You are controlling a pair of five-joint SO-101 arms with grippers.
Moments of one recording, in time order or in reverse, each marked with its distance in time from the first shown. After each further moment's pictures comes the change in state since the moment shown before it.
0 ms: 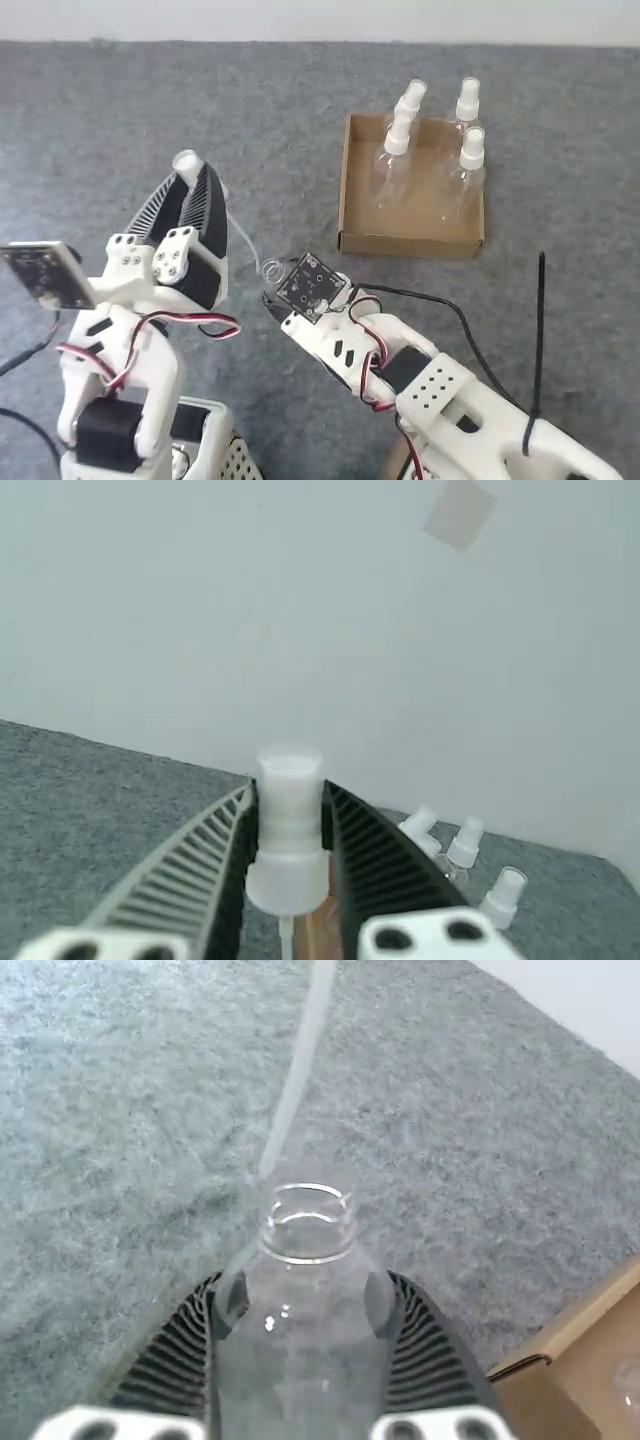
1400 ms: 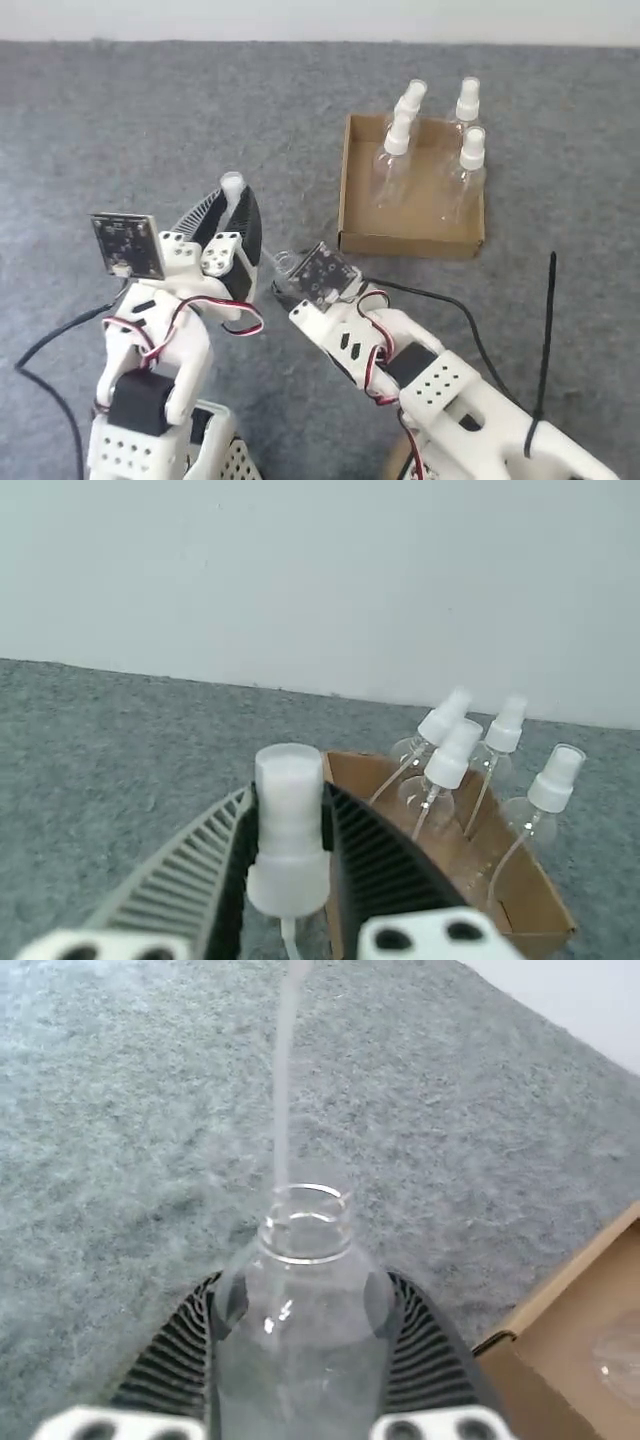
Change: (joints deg) left arm 4.1 0.4 14.3 -4.4 -6.9; right arm 3.3 0.0 0.0 0.0 -4.0
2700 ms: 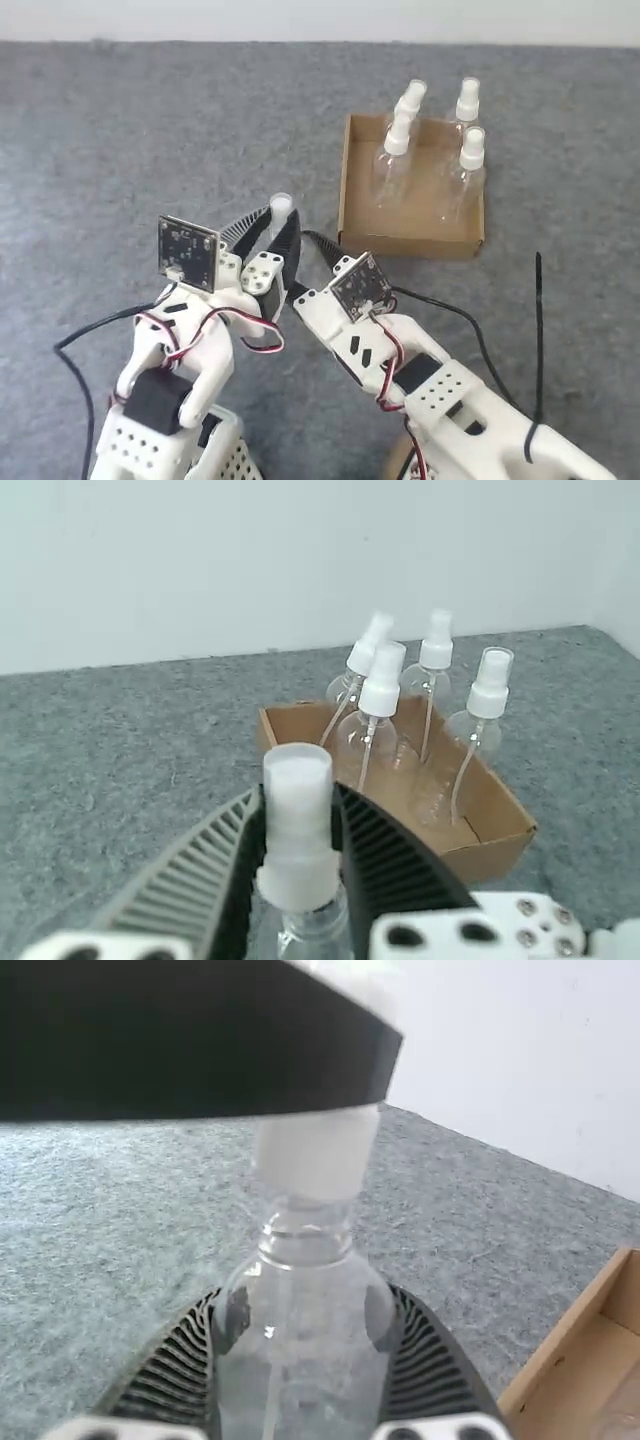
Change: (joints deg) left arm 9.7 0.0 3.3 0.3 -8.0; right arm 1.8 -0.4 7.5 -23.9 -3.9
